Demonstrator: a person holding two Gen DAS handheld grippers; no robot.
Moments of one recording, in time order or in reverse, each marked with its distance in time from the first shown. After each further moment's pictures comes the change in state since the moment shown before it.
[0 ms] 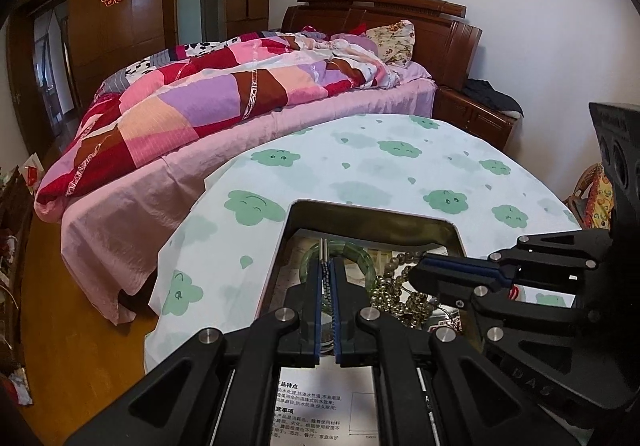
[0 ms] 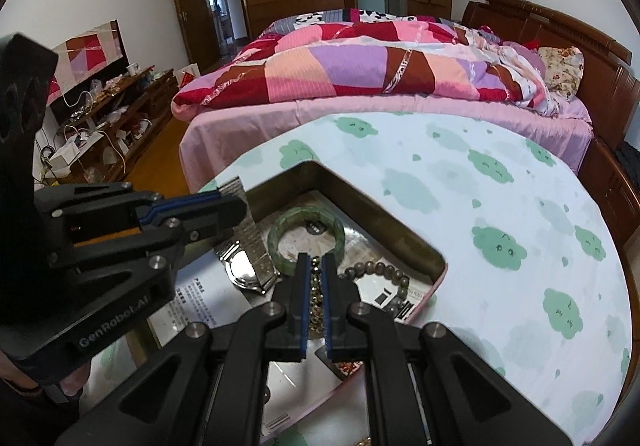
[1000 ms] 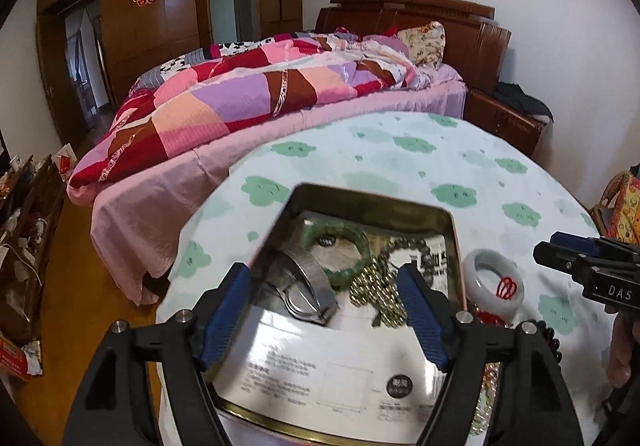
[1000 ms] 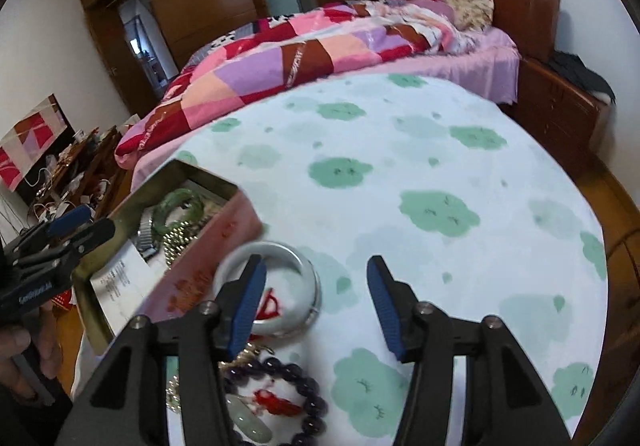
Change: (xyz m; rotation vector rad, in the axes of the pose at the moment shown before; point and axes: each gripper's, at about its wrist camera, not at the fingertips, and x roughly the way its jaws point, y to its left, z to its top) left arm -0.013 -0.031 -0.017 -0.045 0.000 0.143; right arm -0.054 -0.112 -0.061 0.313 -0.023 -0.087
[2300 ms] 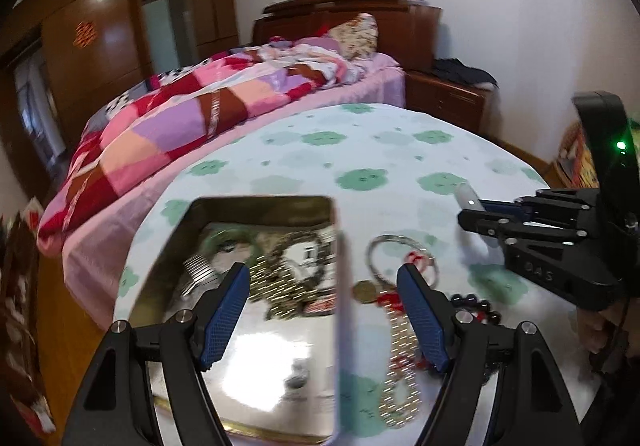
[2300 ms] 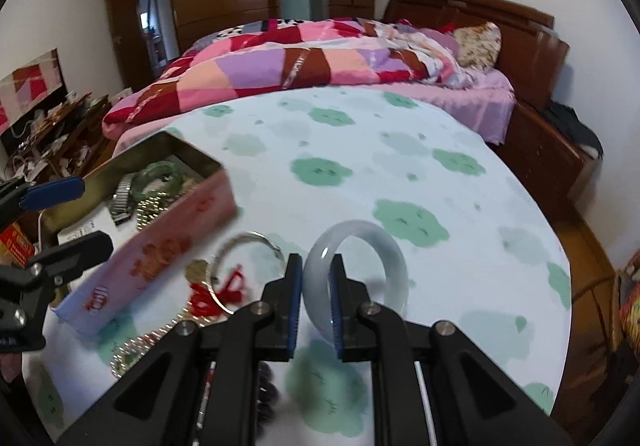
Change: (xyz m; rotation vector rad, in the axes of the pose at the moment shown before) left arm -0.017 -0.085 -0.011 0.215 -0.029 -0.133; right arm -0.010 -0.002 -0.017 -0.168 -0.049 -0.120
